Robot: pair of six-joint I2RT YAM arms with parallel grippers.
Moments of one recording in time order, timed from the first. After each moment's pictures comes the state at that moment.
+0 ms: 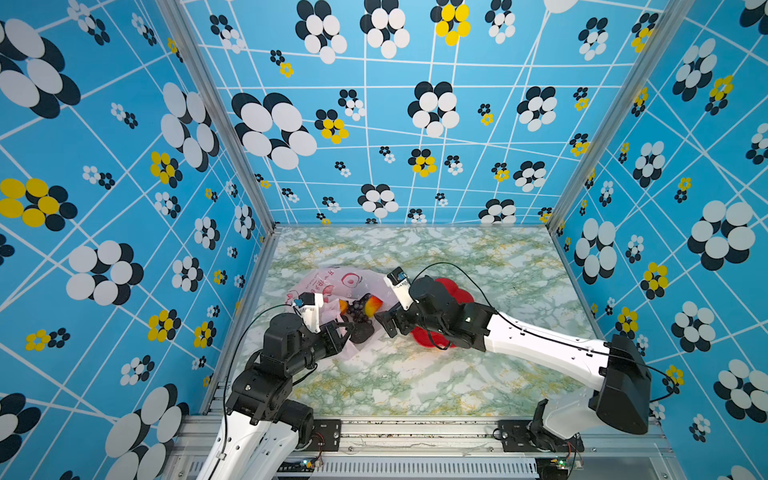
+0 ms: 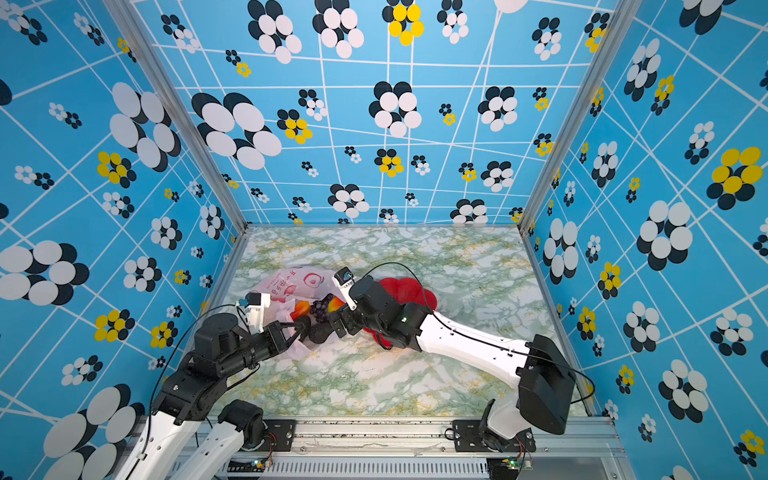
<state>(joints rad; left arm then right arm) -0.31 0.50 0.66 -0.63 0.41 -0.79 1.02 1.48 1.14 -0.17 0.17 0.18</state>
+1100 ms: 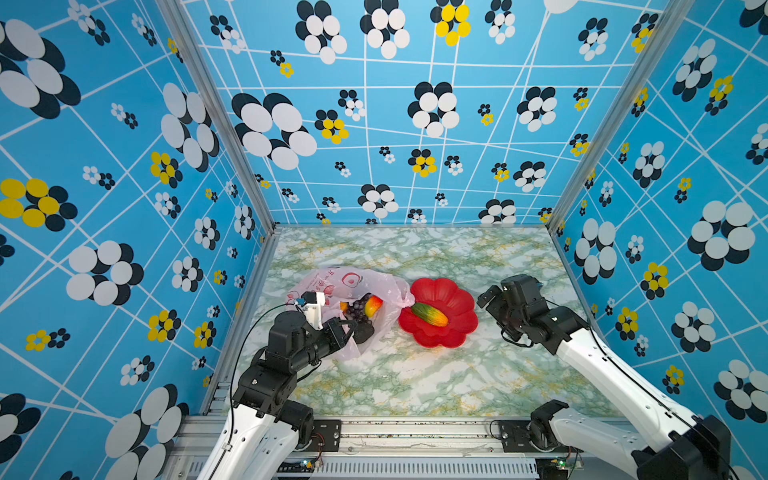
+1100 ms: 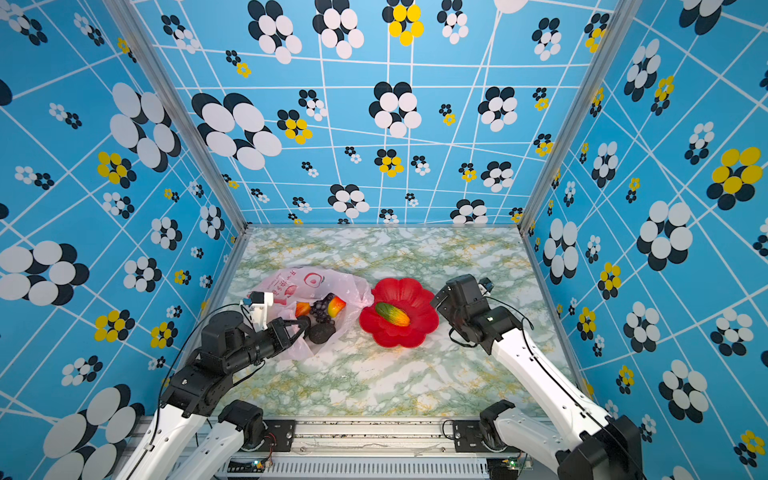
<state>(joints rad) -0.31 0.53 0.62 -0.54 0.42 -0.86 0.44 1.11 0.90 -0.72 0.12 1.12</state>
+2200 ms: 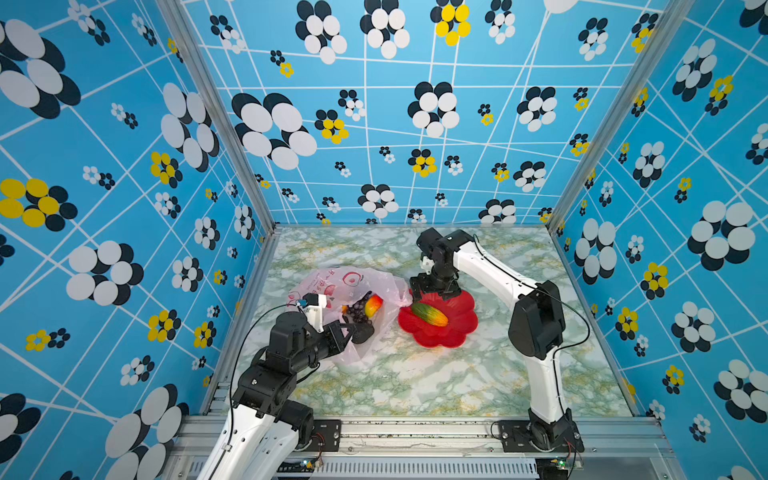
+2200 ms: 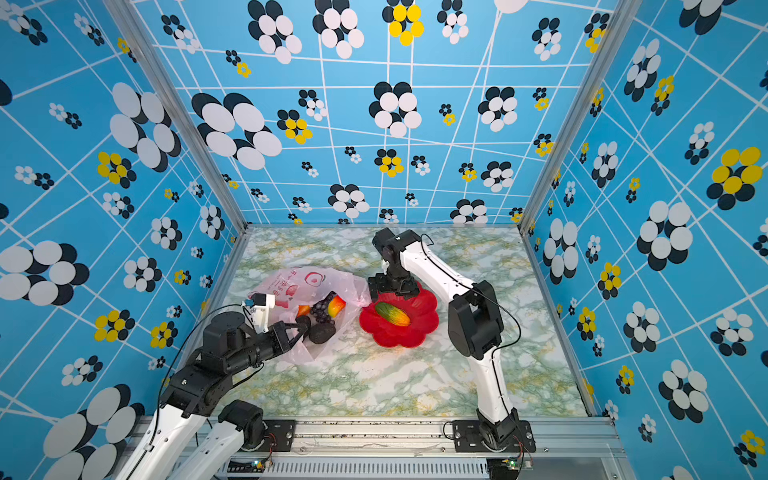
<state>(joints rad) -0.31 0.53 0.63 -0.61 0.40 -0.76 0.61 2.14 1.99 -1.32 -0.12 0.30</state>
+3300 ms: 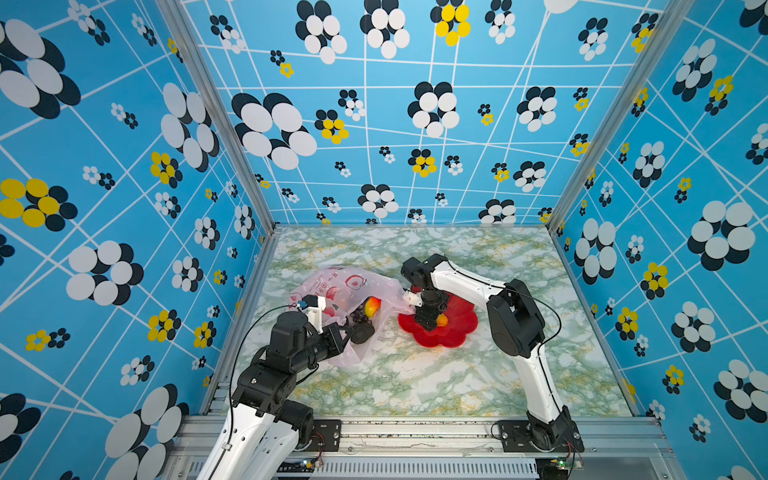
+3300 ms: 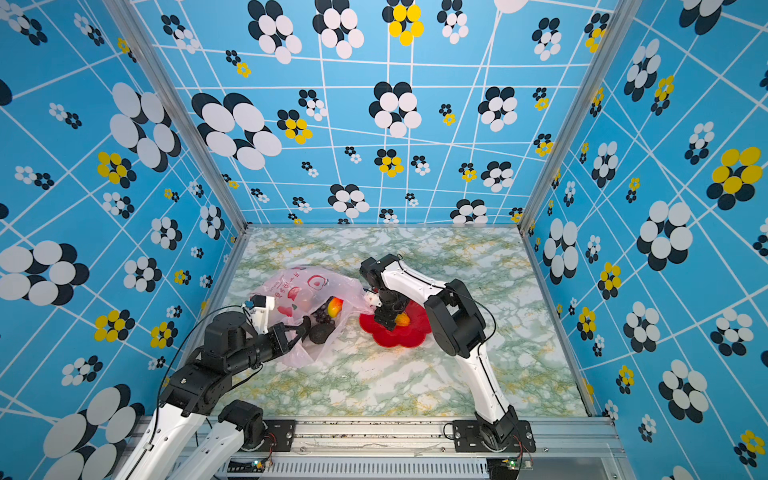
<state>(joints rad) -0.30 0.54 0.64 -0.66 0.39 -0.75 0.70 2.23 1.80 -1.22 0.09 -0.40</state>
